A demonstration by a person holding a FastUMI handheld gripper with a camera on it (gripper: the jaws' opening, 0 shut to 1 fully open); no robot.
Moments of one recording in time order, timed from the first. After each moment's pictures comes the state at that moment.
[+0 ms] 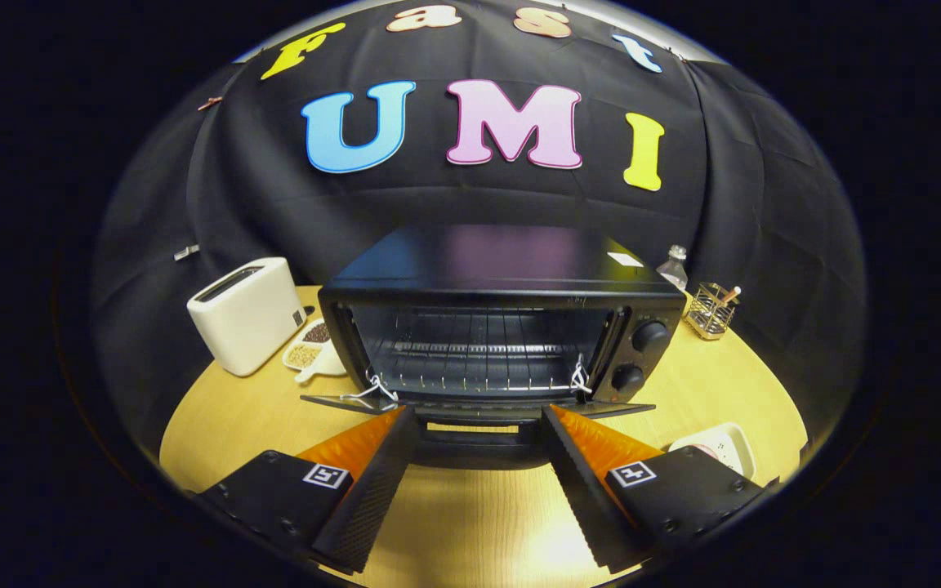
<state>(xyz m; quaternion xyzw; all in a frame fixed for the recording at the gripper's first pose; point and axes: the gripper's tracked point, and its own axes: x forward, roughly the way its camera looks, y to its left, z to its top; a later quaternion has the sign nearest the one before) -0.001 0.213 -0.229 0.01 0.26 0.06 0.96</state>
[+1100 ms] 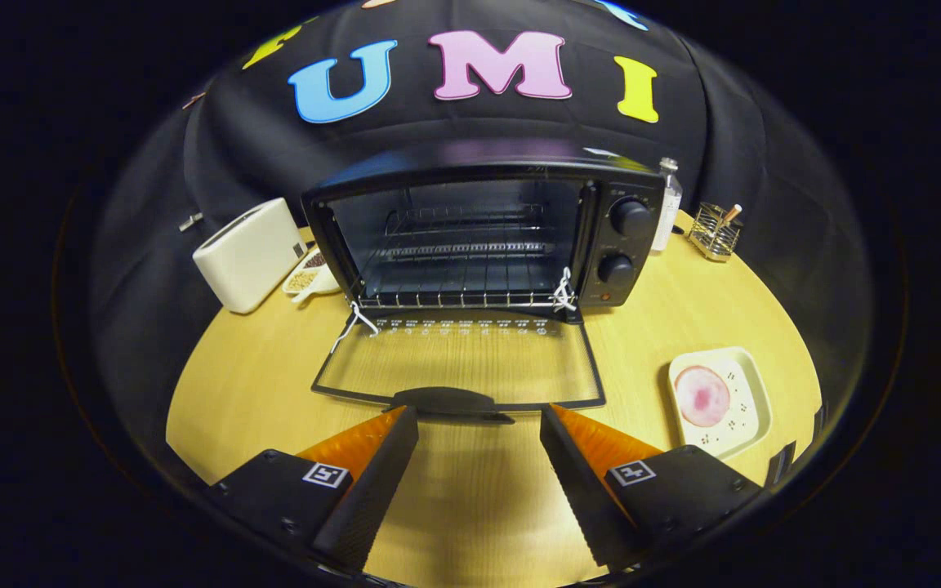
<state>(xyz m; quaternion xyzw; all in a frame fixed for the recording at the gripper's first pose) -0.064 0.168 -0.272 0.04 0.36 0.09 0.93</state>
